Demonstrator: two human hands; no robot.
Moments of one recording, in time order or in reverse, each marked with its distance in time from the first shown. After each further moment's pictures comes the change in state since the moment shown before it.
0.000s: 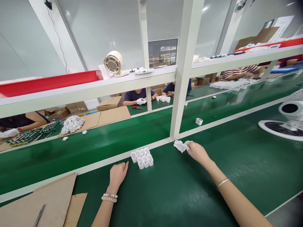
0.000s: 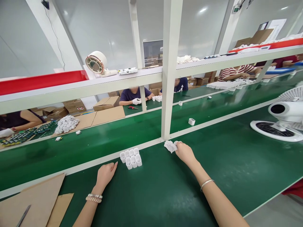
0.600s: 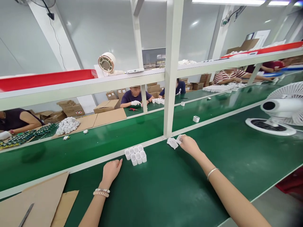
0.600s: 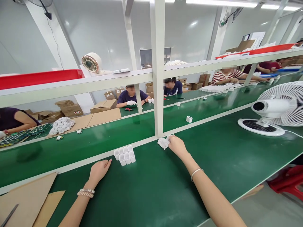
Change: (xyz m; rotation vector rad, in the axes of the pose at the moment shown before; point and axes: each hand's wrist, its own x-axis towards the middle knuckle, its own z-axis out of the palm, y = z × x) left_hand 0.001 0.000 0.003 0.014 0.002 -0.016; right_hand 0.002 0.007 -0.004 0.027 0.067 0.010
